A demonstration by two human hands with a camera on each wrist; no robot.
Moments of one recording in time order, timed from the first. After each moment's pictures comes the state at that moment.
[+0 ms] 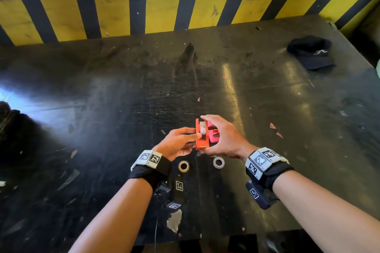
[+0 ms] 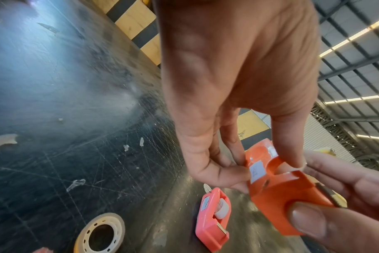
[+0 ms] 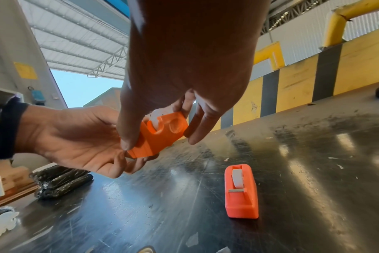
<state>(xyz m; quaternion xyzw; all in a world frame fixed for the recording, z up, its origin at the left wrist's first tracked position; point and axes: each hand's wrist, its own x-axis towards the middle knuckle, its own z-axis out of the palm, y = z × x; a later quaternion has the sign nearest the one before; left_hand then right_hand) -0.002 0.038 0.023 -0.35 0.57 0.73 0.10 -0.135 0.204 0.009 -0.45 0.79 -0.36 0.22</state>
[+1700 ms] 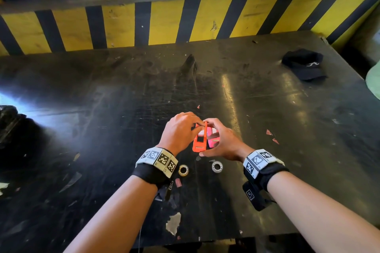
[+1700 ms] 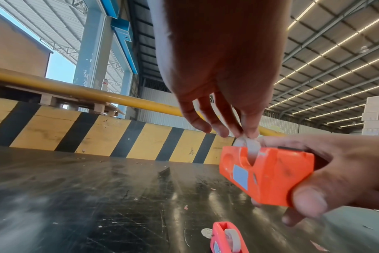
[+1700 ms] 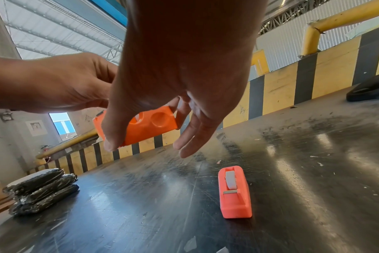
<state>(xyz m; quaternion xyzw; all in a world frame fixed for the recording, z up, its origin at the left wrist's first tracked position) -0.011 0.052 0.083 -0.14 0.96 0.22 -0.12 -0.126 0.210 0.027 -0.39 0.79 -0.36 0.29</state>
